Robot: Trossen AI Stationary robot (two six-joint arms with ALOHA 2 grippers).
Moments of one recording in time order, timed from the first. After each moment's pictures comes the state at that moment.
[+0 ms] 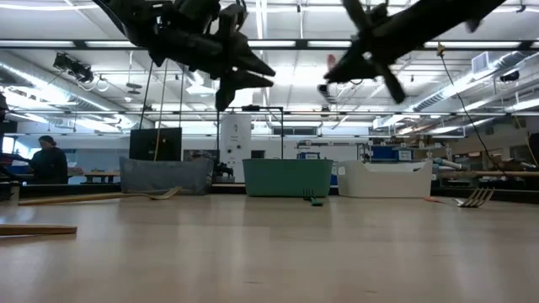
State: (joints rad) left arm 0.34 1.47 0.87 0.26 0.36 -0.52; right arm 0.06 1.20 0.69 0.11 0.55 1.03
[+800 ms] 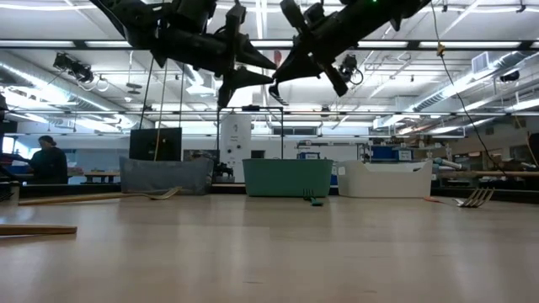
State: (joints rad) left arm 0.40 1.47 0.87 0.37 0.31 -0.56; right arm -0.10 1.52 1.06 0.02 0.32 0.79
